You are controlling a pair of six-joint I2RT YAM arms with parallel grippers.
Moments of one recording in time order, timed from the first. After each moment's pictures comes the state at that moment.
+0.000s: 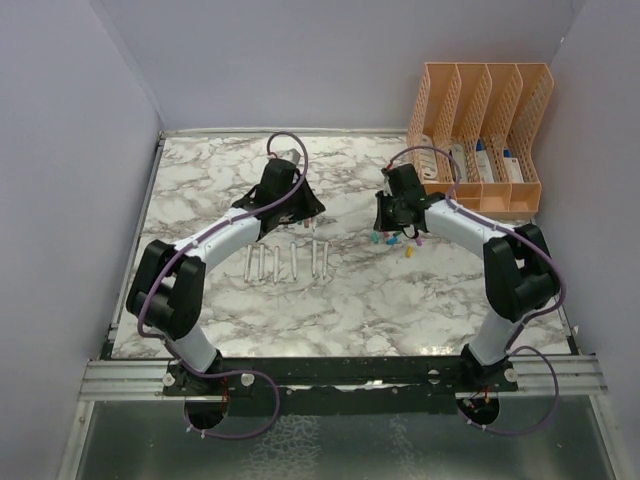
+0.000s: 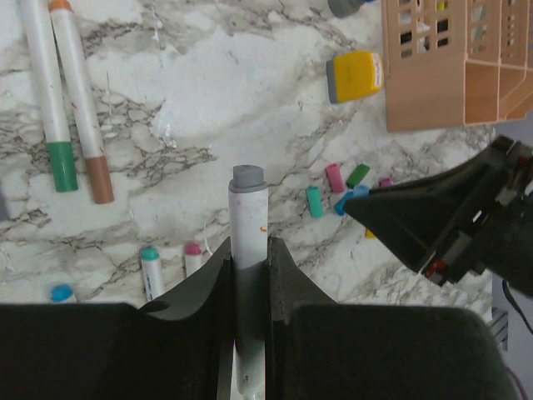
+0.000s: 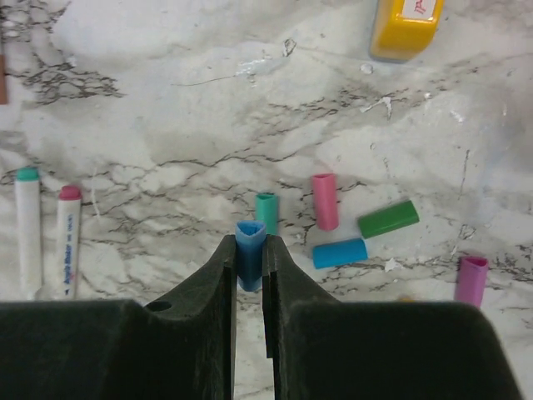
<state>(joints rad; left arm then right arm) -0.47 1.66 1.14 -0.08 0.16 -0.72 0.44 1.72 1.15 -0.32 -0.02 0.31</state>
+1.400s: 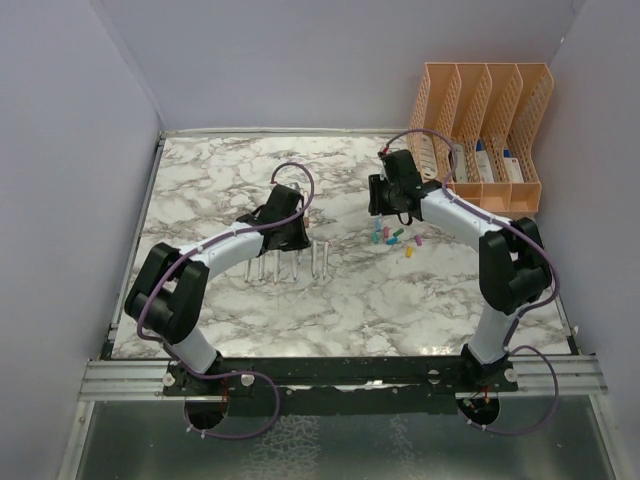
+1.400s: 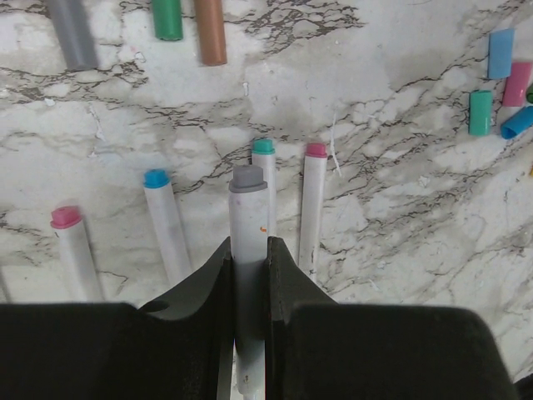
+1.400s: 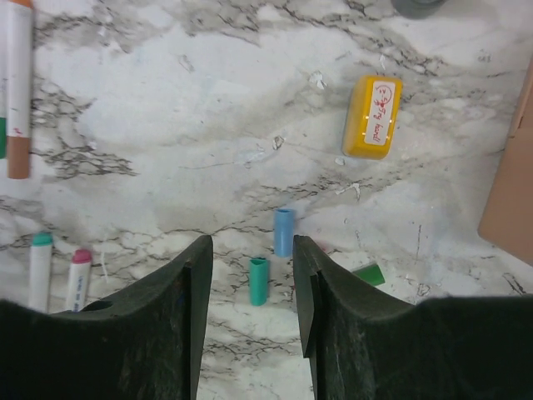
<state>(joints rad) -0.53 1.62 0.99 -0.25 0.06 -0.61 0.44 1.84 1.31 -0.32 0.08 0.25</state>
